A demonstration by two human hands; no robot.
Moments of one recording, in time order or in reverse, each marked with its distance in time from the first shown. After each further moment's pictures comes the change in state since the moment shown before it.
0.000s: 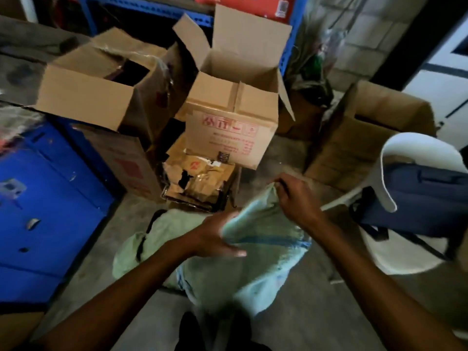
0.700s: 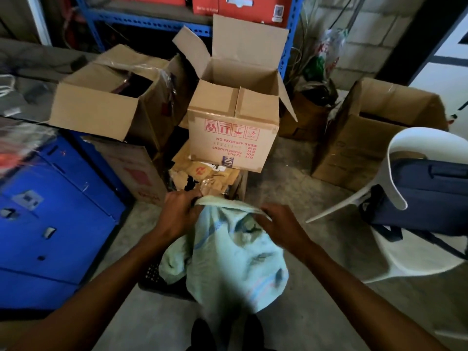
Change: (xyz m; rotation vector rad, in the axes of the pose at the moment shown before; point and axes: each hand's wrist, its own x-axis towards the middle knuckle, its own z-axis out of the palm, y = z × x) left_hand -0.014 -0.019 -0.059 0.299 0.689 0.231; right_hand -0.035 0.015 0.043 0.143 -0.174 0.048
